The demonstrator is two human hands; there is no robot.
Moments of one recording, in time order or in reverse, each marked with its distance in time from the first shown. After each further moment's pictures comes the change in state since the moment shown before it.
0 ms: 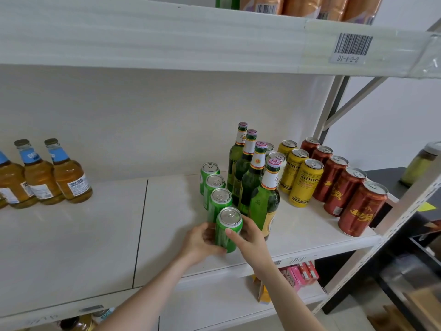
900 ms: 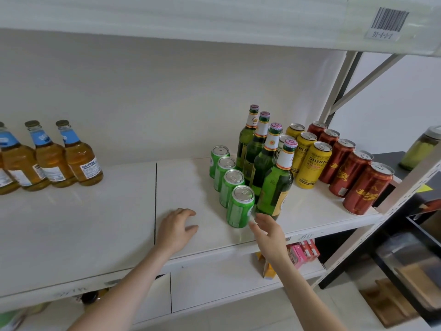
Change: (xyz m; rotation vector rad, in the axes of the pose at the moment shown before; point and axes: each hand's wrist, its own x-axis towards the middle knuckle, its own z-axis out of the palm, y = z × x) left_hand -0.040 -0.017 -0.087 0.715 0.186 0.262; right_hand -0.039 0.009 0.004 -0.307 0.205 0.111
